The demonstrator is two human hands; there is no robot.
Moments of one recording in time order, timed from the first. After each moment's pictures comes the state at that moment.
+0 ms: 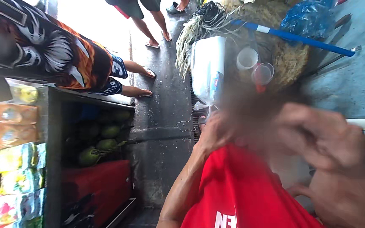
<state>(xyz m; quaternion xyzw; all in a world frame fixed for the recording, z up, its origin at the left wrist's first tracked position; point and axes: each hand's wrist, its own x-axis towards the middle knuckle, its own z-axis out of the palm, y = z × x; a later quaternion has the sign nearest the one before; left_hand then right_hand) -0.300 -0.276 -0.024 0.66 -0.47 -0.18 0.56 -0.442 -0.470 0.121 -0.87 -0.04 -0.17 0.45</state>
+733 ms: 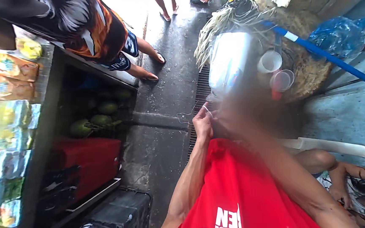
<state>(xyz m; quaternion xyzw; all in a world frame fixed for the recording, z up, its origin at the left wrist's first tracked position) -0.300 -0.253 -0.099 0.56 0.21 -0.20 0.77 -0.350 -0.402 -0.087 -0.92 -0.04 0.03 0.38</state>
